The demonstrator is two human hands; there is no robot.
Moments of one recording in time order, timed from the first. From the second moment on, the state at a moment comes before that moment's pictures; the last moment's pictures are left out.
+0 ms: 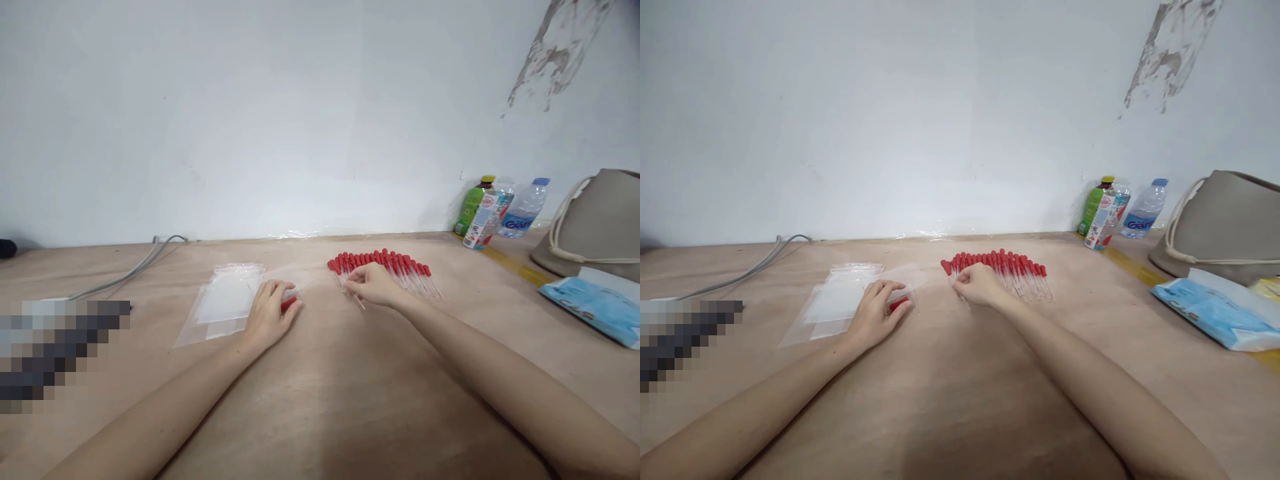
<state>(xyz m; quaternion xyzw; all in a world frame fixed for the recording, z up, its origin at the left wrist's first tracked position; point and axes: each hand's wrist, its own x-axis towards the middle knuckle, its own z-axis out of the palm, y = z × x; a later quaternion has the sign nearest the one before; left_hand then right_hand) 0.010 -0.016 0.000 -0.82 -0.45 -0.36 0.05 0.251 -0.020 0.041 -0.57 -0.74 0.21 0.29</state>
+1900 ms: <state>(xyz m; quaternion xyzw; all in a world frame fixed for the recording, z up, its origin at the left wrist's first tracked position) 0.021 -0.019 -0.007 -0.84 -0.44 -0.32 -0.05 0.253 -0.052 -0.012 -0.58 -0.75 0.15 0.29</state>
